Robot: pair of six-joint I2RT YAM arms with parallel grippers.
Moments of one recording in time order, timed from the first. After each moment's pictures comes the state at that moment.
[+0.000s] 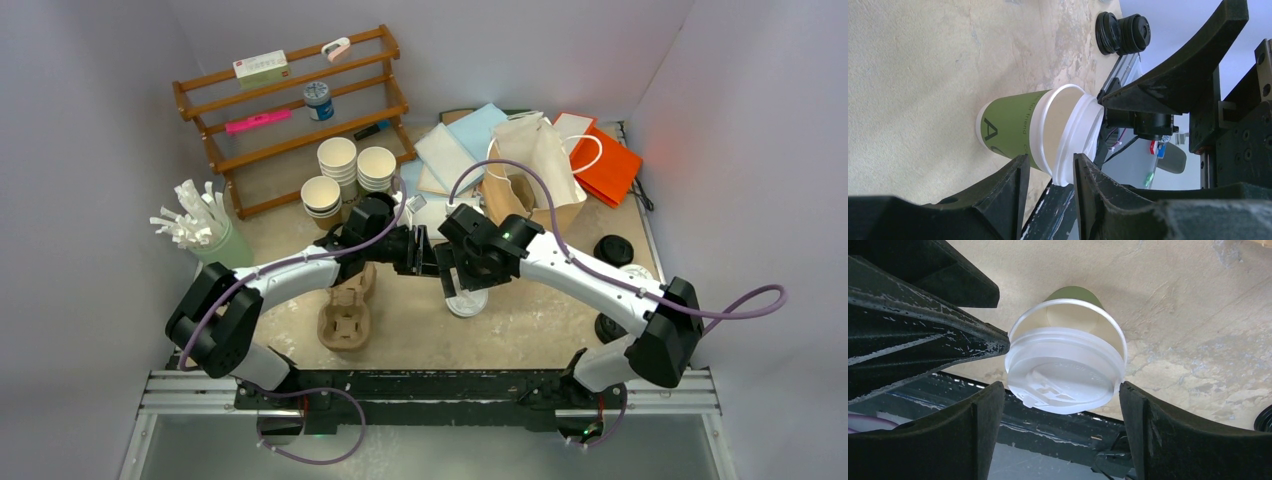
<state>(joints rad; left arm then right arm) -0.63 1.49 0.80 0.14 0.68 -0.72 0.90 1.44 1.25 -1.03 0.14 0.61</state>
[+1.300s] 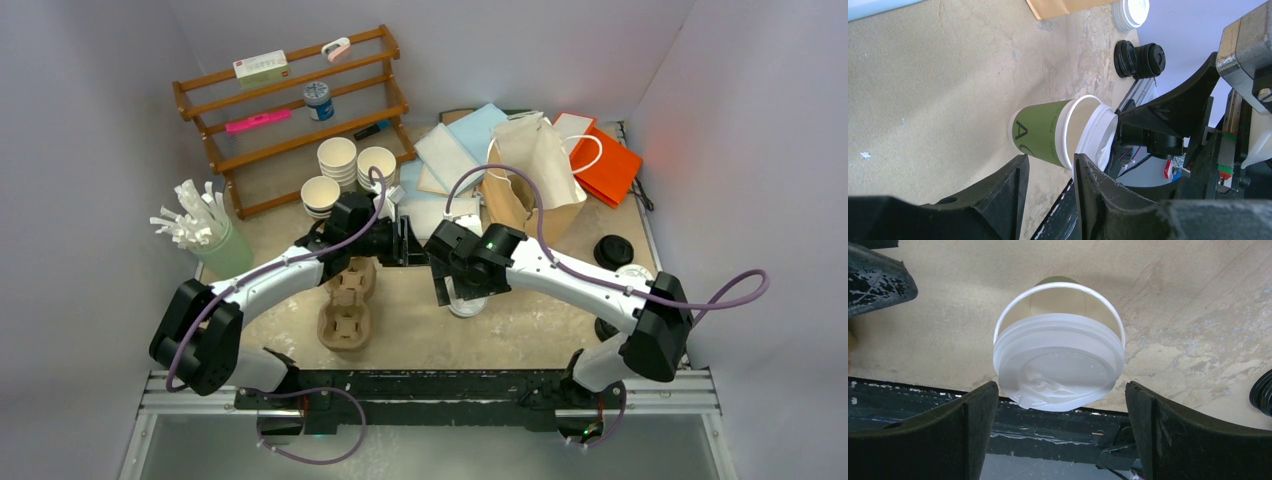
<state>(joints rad) -0.56 1.39 0.80 0.04 0.61 -0.68 0.99 1.48 1.27 -1.11 0.28 0.76</state>
